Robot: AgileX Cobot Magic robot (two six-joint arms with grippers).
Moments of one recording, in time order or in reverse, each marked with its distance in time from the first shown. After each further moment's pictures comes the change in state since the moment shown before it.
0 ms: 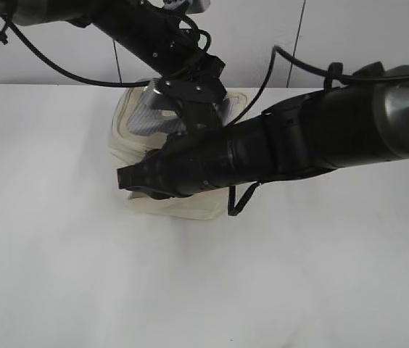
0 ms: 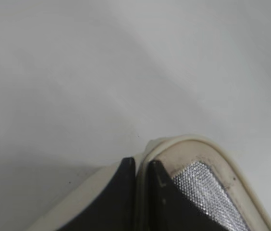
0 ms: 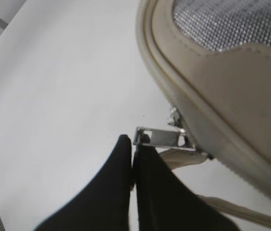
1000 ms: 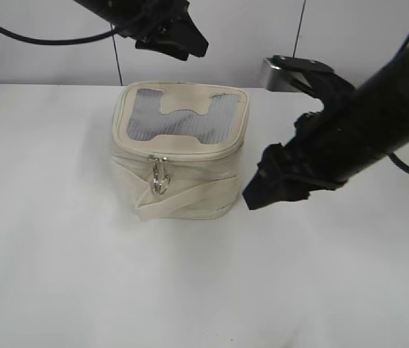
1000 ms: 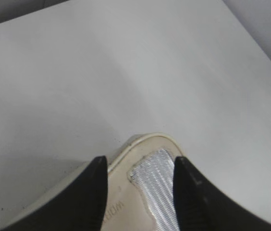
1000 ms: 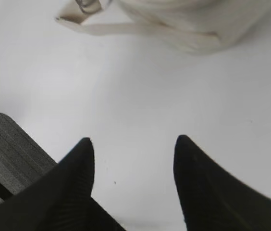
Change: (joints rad) left arm 0.107 -0.124 0.020 -0.108 0.124 -0.027; right arm -0.282 -0.364 0.094 -1.182 0.371 0.990
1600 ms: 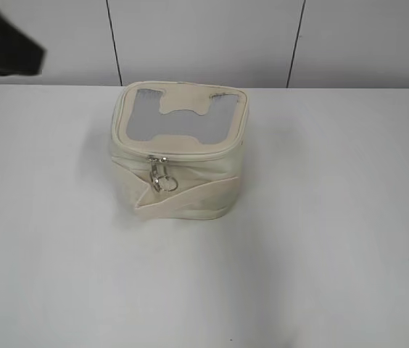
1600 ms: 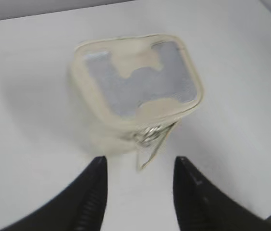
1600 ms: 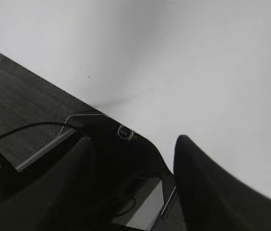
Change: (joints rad) left arm 0.002 -1.022 0.916 0.354 -0.232 -0.333; right arm -0.165 -0.669 0.267 -0.242 0.316 0.183
